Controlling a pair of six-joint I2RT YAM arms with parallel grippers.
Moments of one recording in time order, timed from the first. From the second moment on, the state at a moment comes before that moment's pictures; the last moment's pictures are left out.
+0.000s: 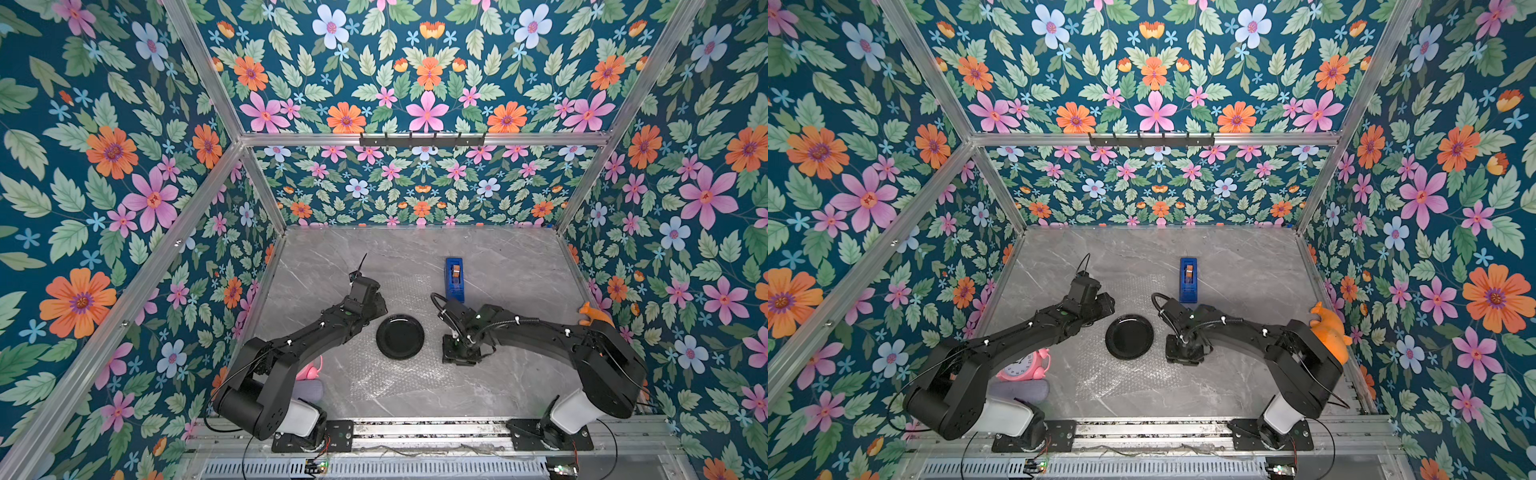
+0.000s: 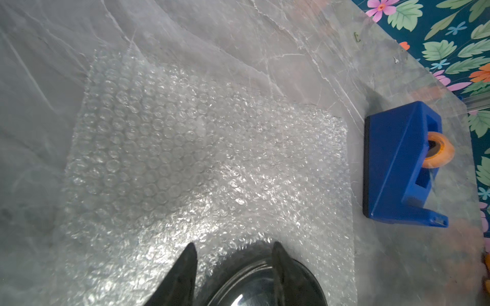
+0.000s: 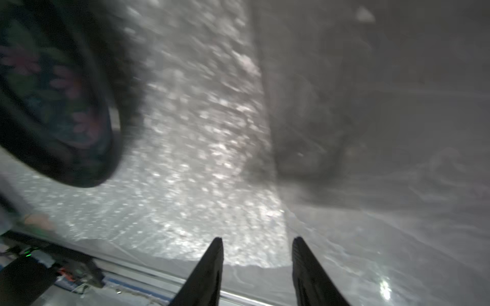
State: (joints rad) left arm -0.51 1.44 0.73 -0.09 -0.10 -0.75; right arm 0.82 1.58 0.92 -0.76 -0.21 0.90
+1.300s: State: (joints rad) left arm -0.51 1.20 0.54 0.01 -0.10 -0.85; right arm 0.90 1.91 1.50 -0.84 -0.33 0.84
